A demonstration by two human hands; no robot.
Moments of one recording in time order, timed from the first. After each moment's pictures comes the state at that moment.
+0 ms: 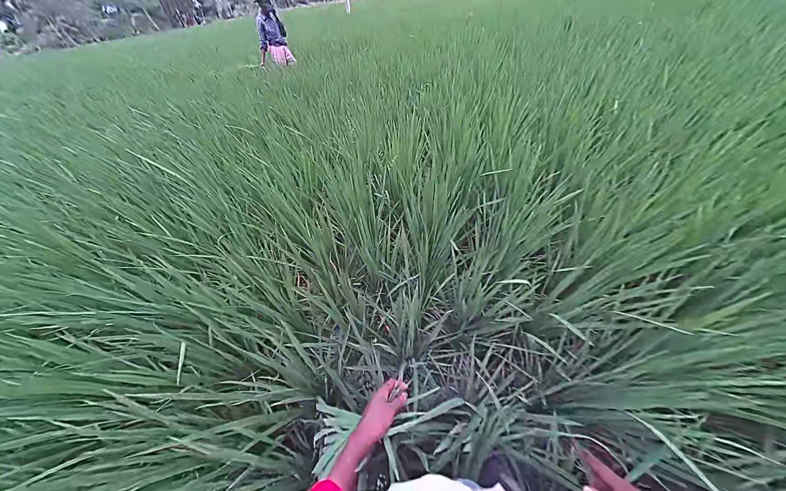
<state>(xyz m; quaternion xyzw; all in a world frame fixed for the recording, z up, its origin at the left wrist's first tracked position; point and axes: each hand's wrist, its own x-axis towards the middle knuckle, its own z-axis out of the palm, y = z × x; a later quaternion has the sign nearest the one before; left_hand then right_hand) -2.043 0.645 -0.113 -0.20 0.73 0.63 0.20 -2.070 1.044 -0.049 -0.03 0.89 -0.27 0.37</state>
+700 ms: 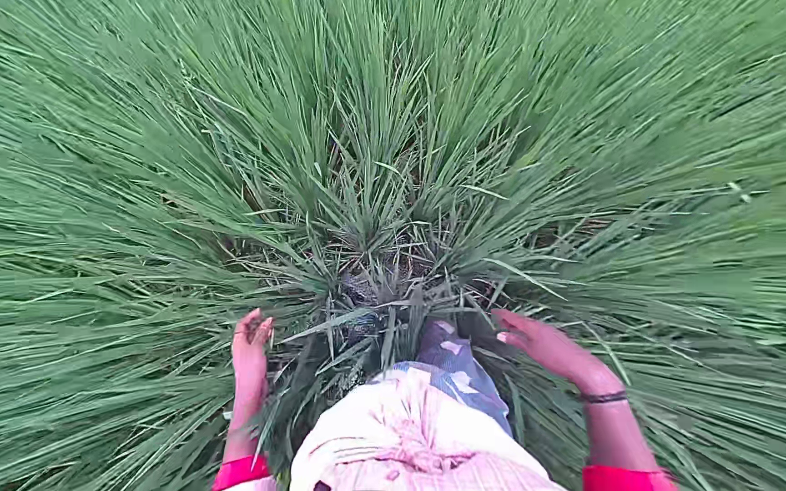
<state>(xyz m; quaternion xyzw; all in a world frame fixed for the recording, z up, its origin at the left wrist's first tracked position) -2.100 0.638 -0.094 -0.29 0.74 0.61 -0.03 -2.070 1.107 -0.025 0.08 0.88 -0.28 0.38</state>
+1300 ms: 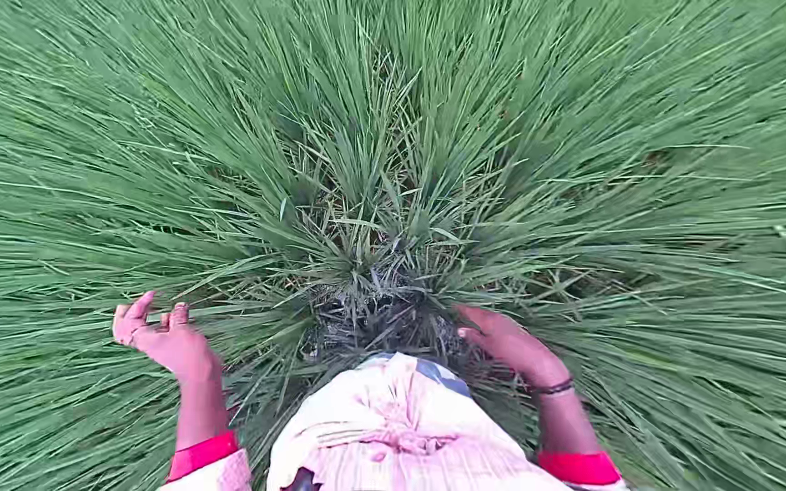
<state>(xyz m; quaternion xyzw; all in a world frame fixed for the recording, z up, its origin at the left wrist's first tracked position) -2.267 0.727 0.003 -0.27 0.78 0.45 -0.34 -2.232 1.184 -0.016 -0.01 0.86 -0.30 0.41</state>
